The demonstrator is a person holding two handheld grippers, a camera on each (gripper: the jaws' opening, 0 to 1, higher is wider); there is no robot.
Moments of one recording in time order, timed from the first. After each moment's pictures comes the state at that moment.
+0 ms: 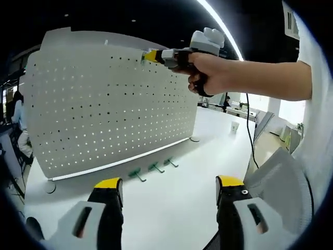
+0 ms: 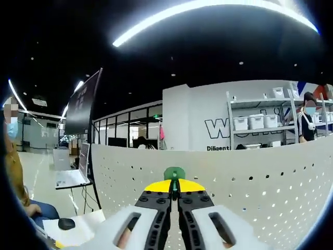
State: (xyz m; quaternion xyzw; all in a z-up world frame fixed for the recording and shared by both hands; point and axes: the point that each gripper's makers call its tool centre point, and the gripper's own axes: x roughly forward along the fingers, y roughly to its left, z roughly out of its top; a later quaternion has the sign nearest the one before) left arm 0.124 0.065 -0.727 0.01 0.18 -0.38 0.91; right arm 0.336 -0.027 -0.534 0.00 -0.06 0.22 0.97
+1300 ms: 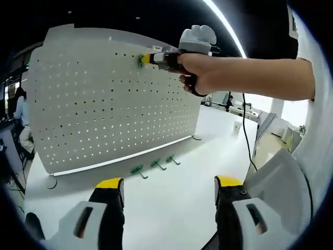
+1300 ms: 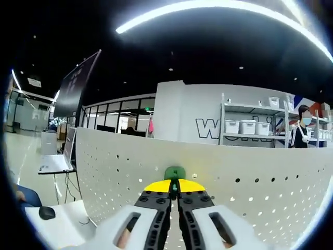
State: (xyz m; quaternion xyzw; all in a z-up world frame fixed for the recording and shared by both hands) left arm 0.125 0.069 -0.731 0.00 0.19 -0.37 0.91; right arm 0.362 -0.021 -0.547 -0.05 -0.05 0.16 0.98
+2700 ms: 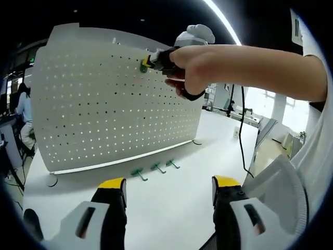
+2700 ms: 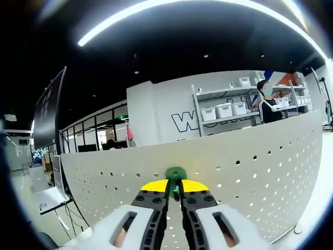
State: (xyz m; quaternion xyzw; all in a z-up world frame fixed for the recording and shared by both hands) left arm 0.123 0.071 -0.723 -0.02 0.18 -0.36 0.91; right arm 0.363 -0.021 -0.548 0.07 -0.03 0.08 0.99
